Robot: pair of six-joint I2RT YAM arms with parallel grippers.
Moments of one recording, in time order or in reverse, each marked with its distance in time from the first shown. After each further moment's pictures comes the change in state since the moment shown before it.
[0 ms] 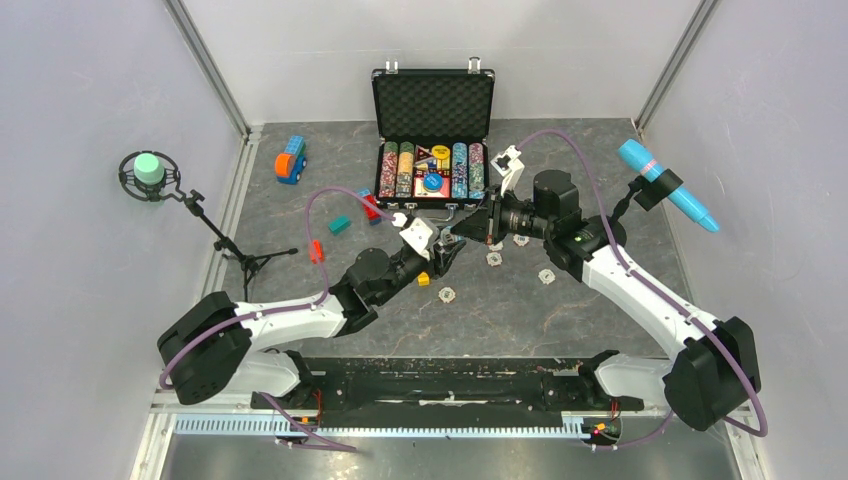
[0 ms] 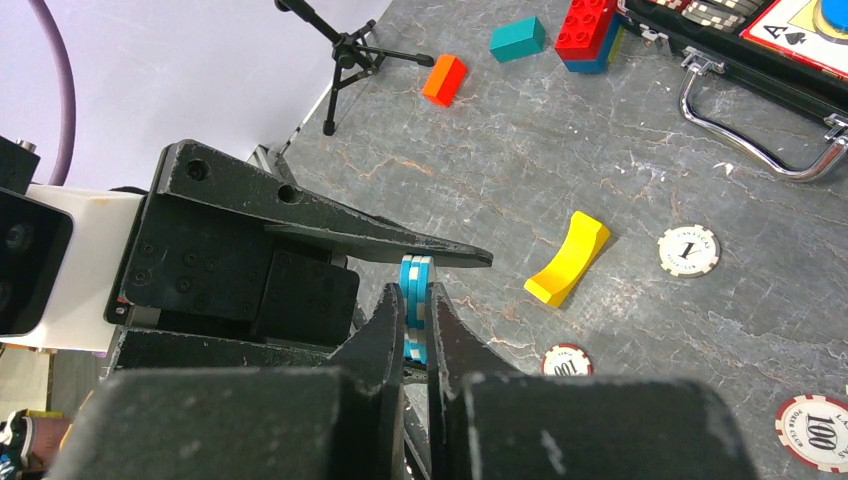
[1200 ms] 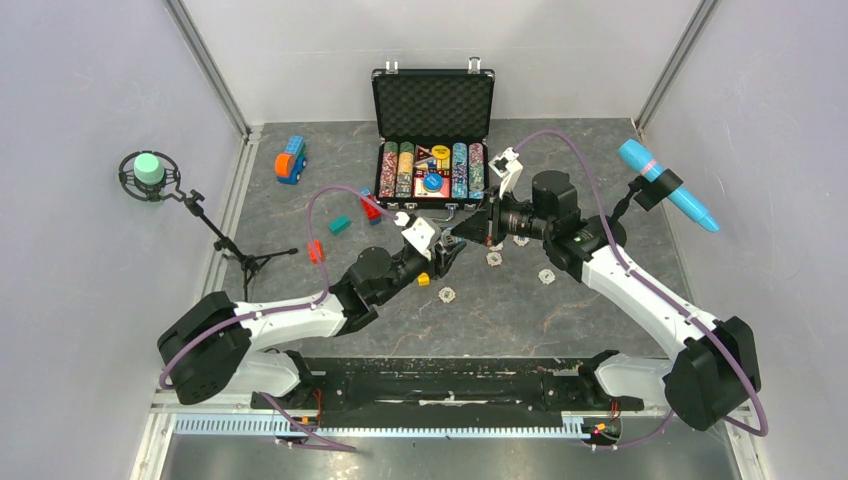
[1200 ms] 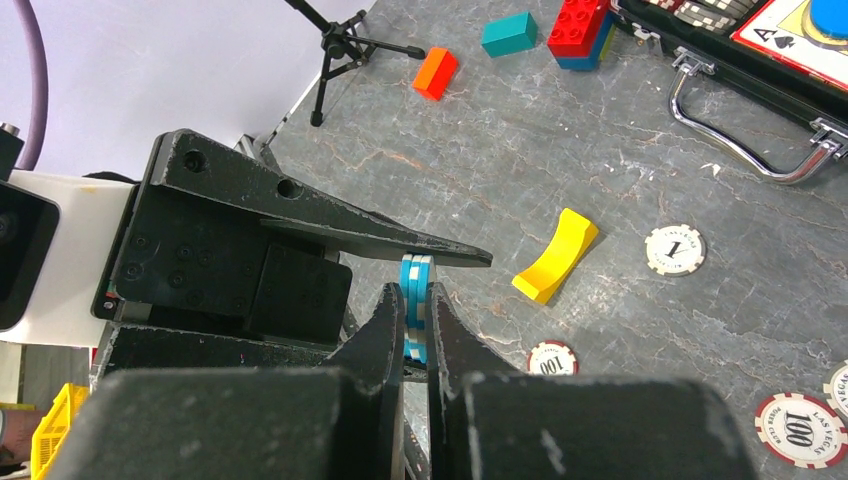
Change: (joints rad) left arm 0.000 0.000 0.009 -0.035 0.008 0.000; right arm 0.006 0.001 0.000 -0.016 0.006 -0.046
